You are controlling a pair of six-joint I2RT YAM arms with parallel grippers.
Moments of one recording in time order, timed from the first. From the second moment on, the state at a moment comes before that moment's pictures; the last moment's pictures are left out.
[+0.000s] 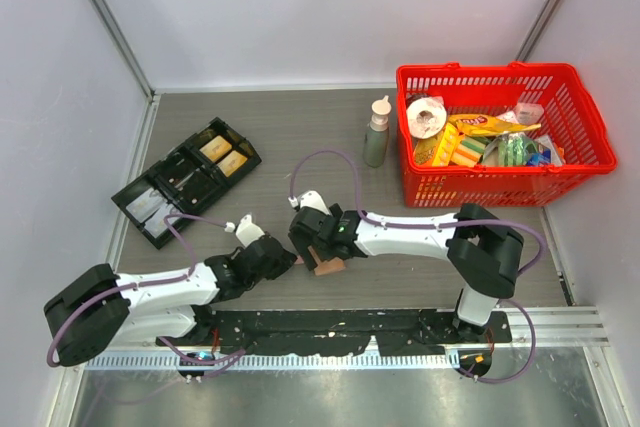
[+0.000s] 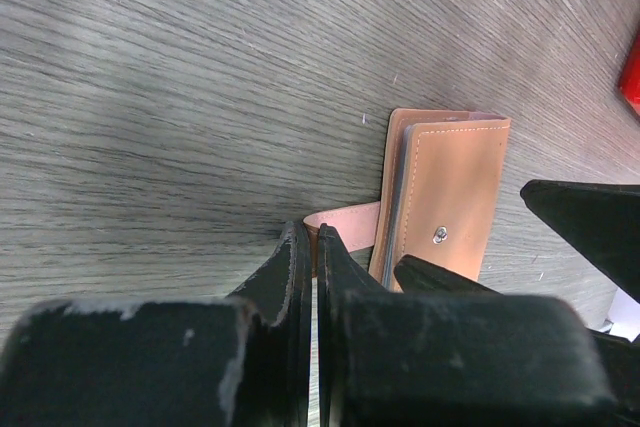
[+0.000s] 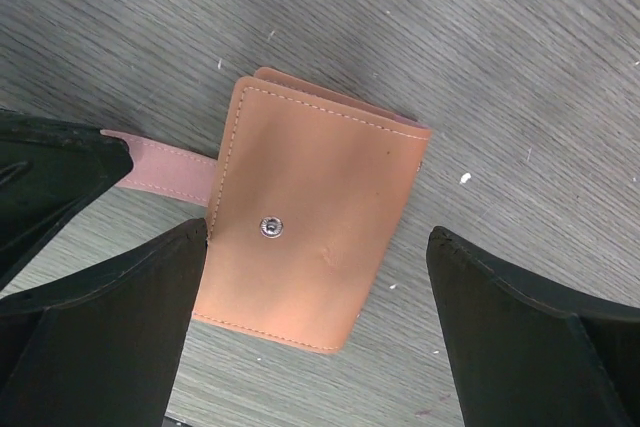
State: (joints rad) left arm -0.97 1.08 0.27 0.02 -0.38 -1.37; right arm 1.14 1.72 1.09 -0.48 0.34 0.46
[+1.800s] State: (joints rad) left arm -0.98 0.85 0.29 -0.36 -0.44 -1.29; right arm 0.98 1.60 0.89 -0.47 0.36 0.43
